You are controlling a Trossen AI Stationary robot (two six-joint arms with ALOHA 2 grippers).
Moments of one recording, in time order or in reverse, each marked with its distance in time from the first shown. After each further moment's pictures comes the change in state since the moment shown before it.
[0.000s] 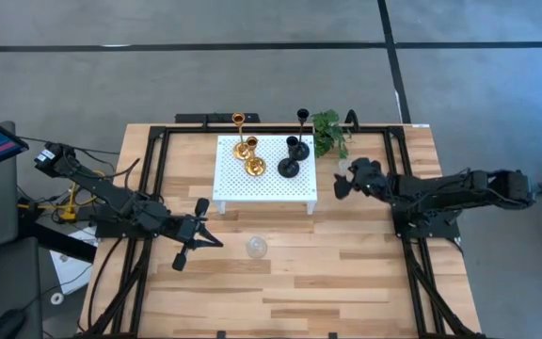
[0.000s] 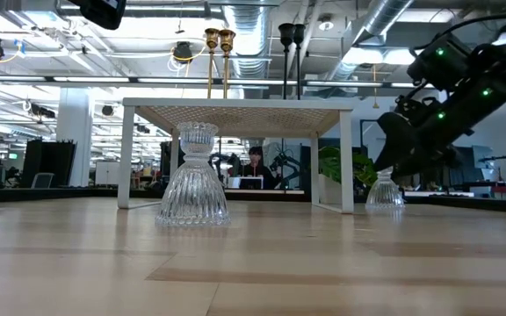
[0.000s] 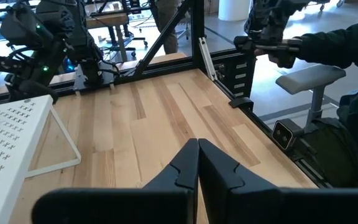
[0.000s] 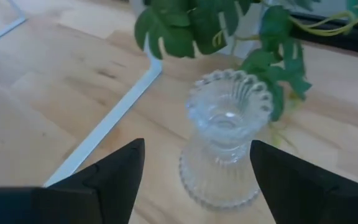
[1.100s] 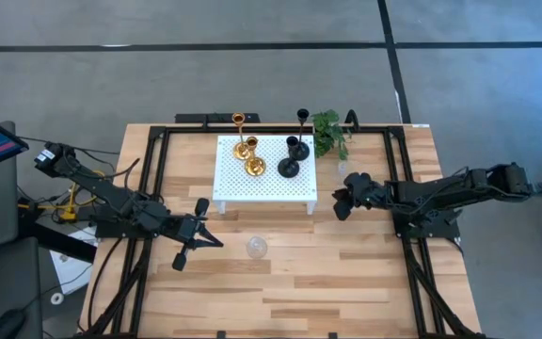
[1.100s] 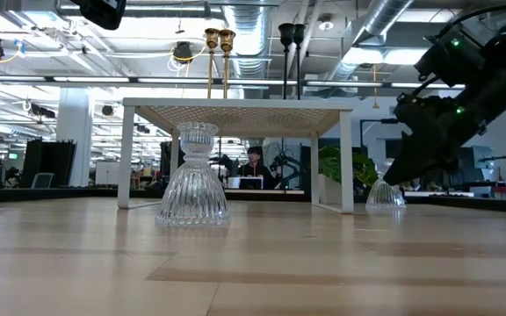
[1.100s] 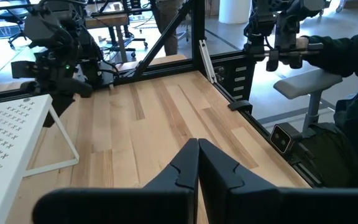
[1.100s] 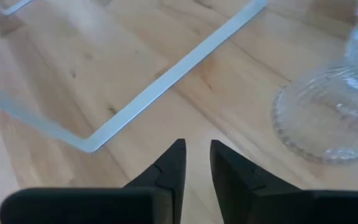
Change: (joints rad) left arm 0.000 0.000 0.000 0.008 0.000 -0.019; right arm 0.178 0.000 0.000 -0.057 -0.180 0.008
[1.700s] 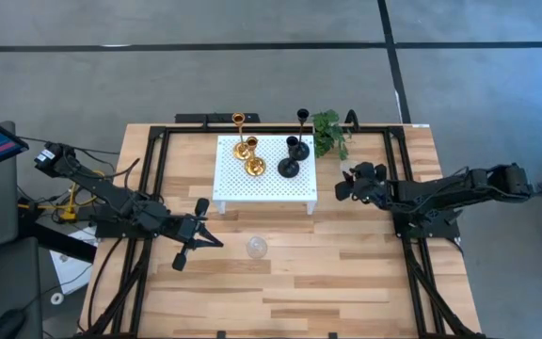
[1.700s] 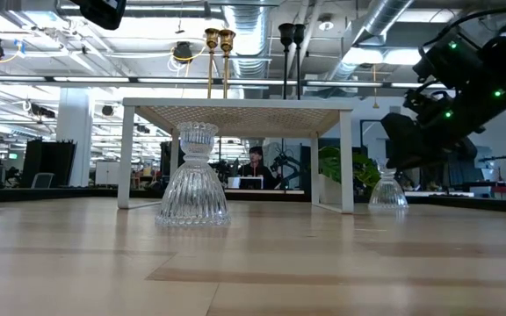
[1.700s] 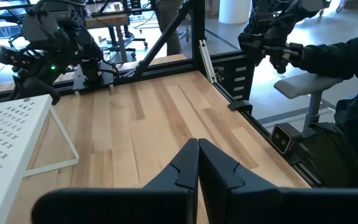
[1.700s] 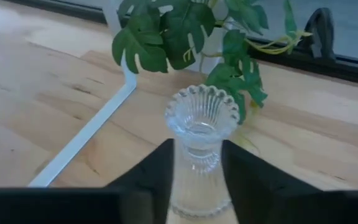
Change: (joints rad) left arm 0.000 0.000 0.000 0.000 0.000 0.000; right arm -0.018 0.000 0.000 -0.012 0.469 0.098
